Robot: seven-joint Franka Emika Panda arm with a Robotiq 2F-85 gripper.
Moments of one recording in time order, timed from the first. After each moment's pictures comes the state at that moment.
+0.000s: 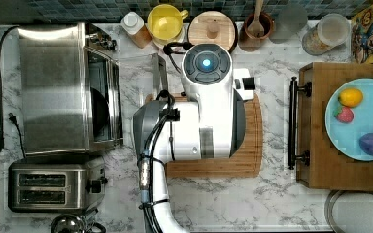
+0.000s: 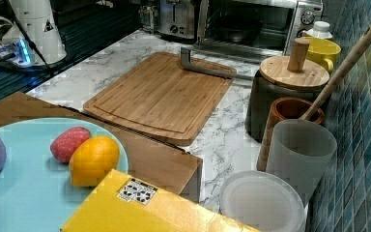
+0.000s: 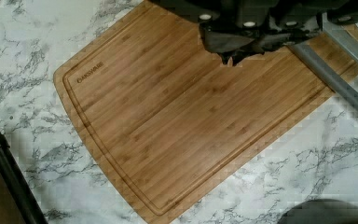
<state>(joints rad) 0.00 0.08 0.00 -1.88 -0.06 0.25 -0.09</state>
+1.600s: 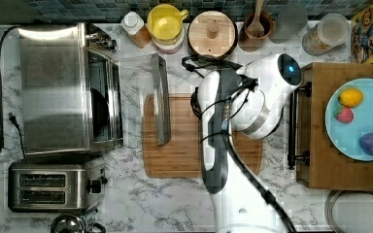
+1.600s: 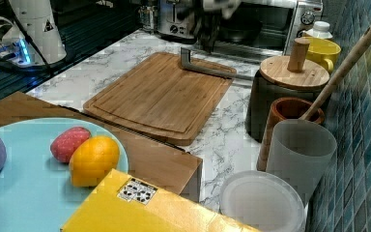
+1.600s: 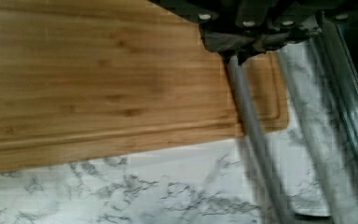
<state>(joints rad) -0.13 0.35 -0.08 -1.91 0.54 0.41 -1.09</state>
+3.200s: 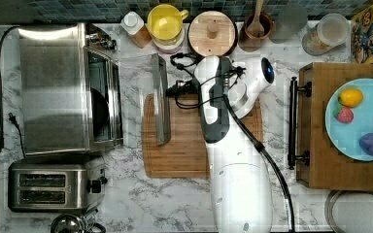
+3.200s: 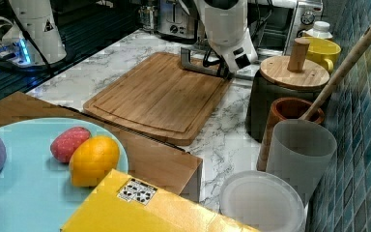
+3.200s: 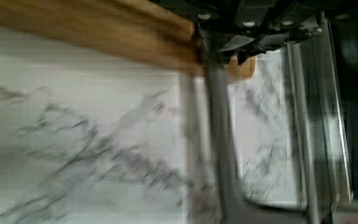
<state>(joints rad) -0.17 0.62 0.06 -1.79 0.82 0.45 -1.42</state>
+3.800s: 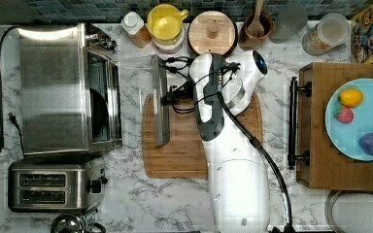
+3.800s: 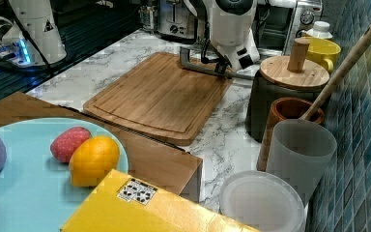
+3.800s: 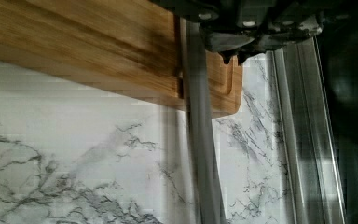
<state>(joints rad) -0.17 0.65 0.06 -1.75 0.77 0.35 -1.41</state>
